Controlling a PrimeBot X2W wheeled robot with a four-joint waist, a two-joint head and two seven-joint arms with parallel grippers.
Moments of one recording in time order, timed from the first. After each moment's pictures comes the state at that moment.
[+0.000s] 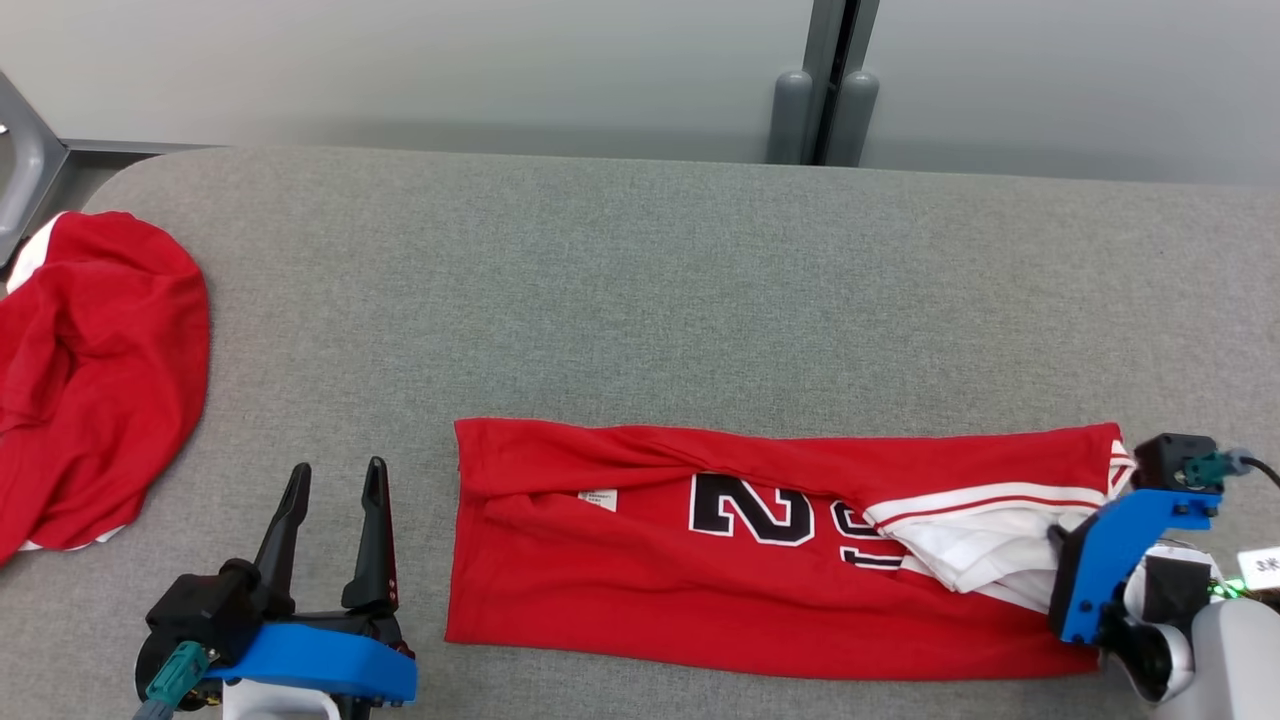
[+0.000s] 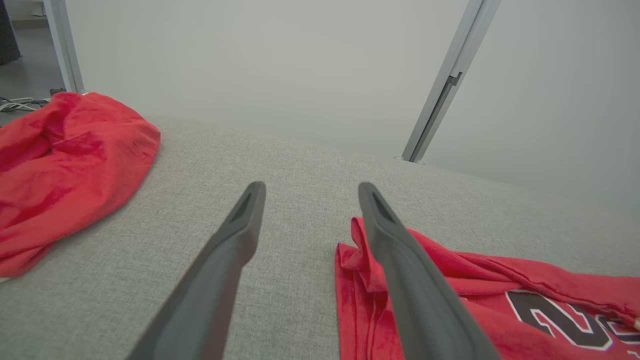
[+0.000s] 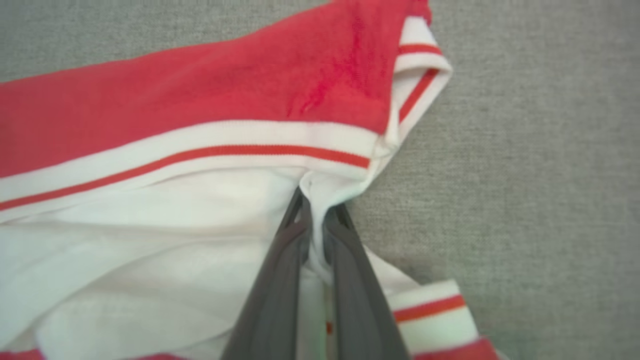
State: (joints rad) left arm -0.07 0.16 -0.14 0.25 -0.41 -0.10 -0.26; right arm -0.30 -0.07 -0.26 0.46 0.08 0.13 0.61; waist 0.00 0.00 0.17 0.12
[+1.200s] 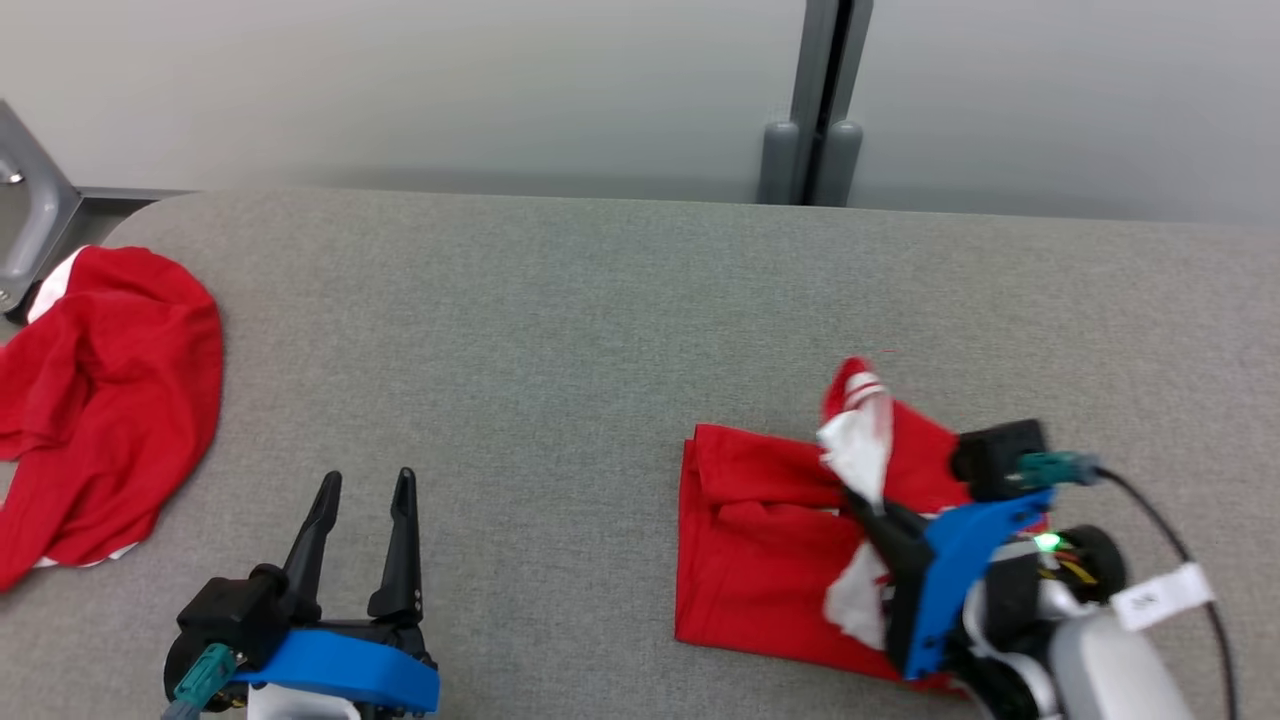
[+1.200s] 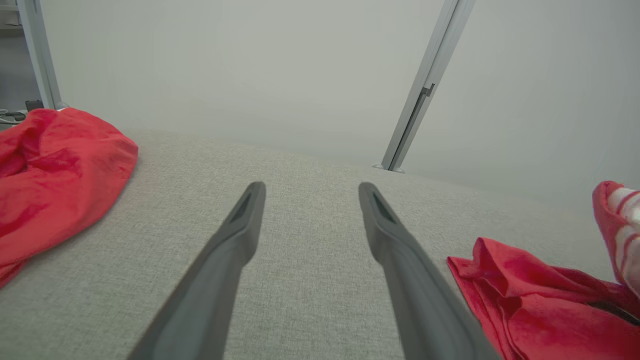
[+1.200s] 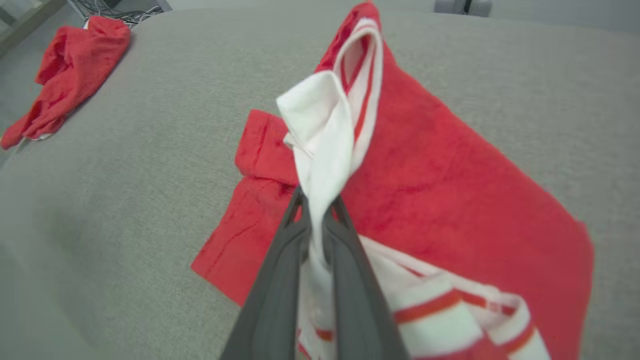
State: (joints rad) left arm -0.06 0.15 -0.16 0.27 -0.40 -0.12 -0.26; right arm -0.16 -0.05 0.09 0.01 0.28 0.13 0.59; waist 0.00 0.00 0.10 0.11
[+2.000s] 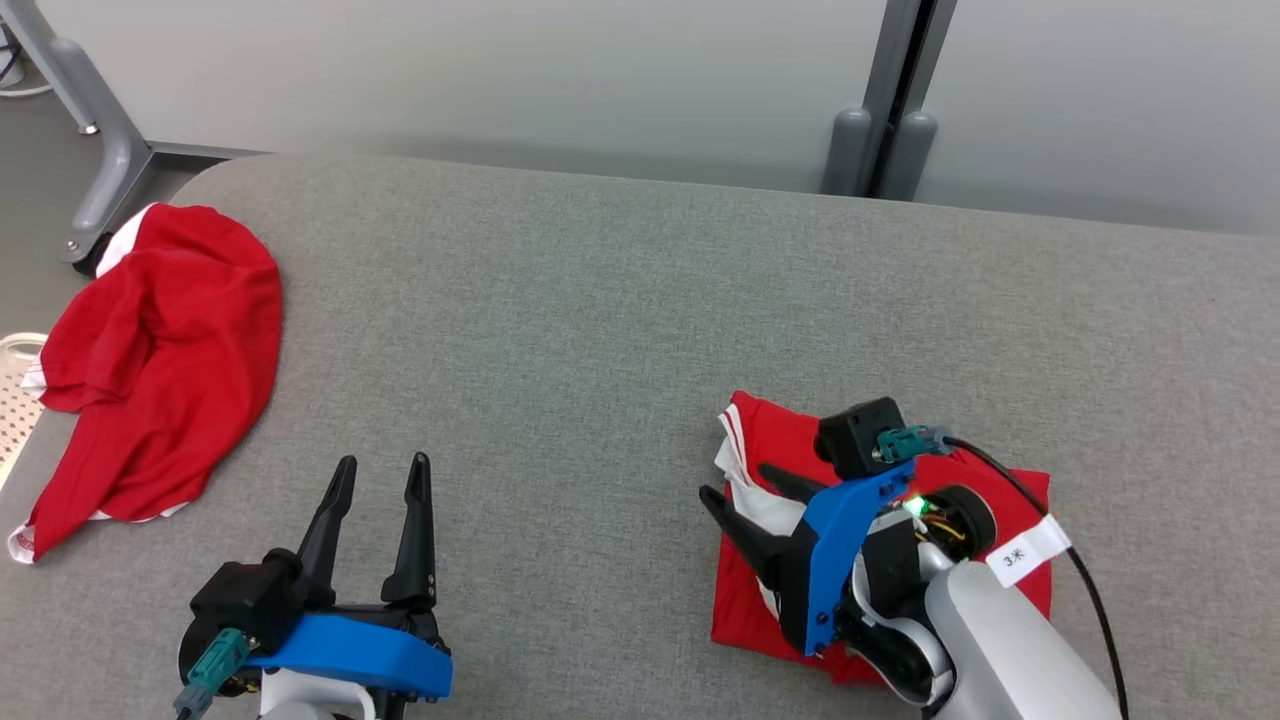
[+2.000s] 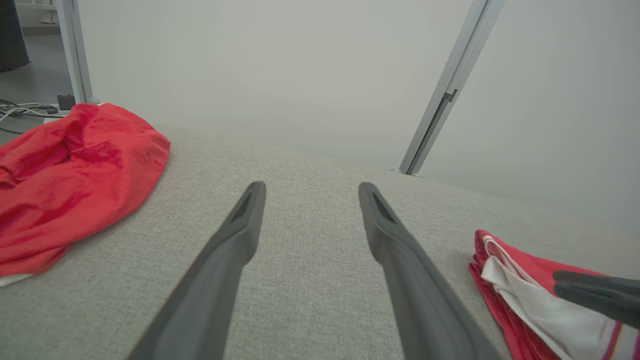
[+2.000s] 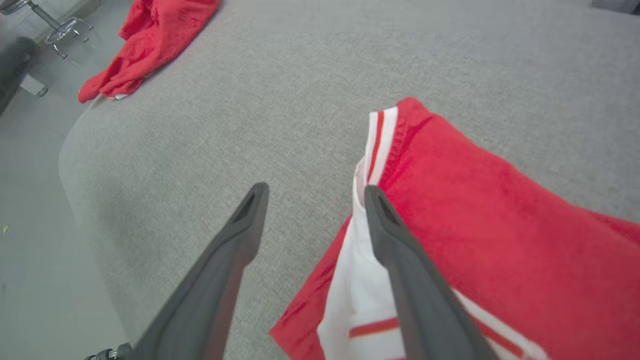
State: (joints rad) left arm -0.10 0.12 -0.18 0.29 -0.40 -0.12 -0.26; right arm -0.39 -0.05 0.38 0.40 0.39 0.13 0.41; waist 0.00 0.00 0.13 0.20
